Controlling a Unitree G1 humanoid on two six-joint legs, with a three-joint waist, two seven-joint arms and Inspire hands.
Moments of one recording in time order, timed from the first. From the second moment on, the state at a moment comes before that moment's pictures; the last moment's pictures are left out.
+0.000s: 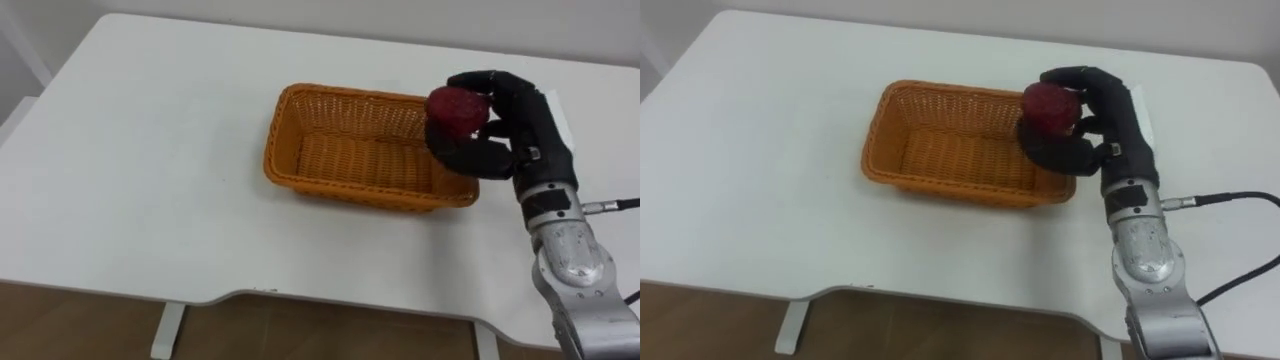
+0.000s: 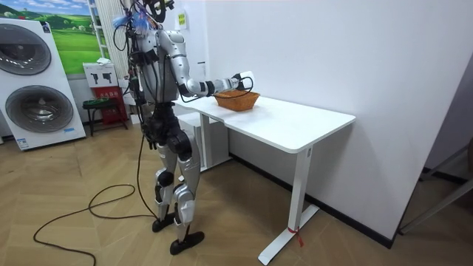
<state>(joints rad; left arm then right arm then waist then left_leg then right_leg) 0.22 0.20 0.09 1.06 0.15 0.01 0.11 -0.02 -0.35 0.02 -0.01 -0.02 -0.07 -0.09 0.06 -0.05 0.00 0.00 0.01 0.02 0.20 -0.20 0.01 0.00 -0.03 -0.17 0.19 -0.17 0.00</state>
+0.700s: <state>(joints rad) 0.21 0.18 0.09 1.06 0.14 0.00 0.10 -0.02 -0.35 0.02 -0.01 -0.07 -0.07 -0.04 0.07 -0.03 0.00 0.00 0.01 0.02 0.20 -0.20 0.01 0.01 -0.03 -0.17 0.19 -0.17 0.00</state>
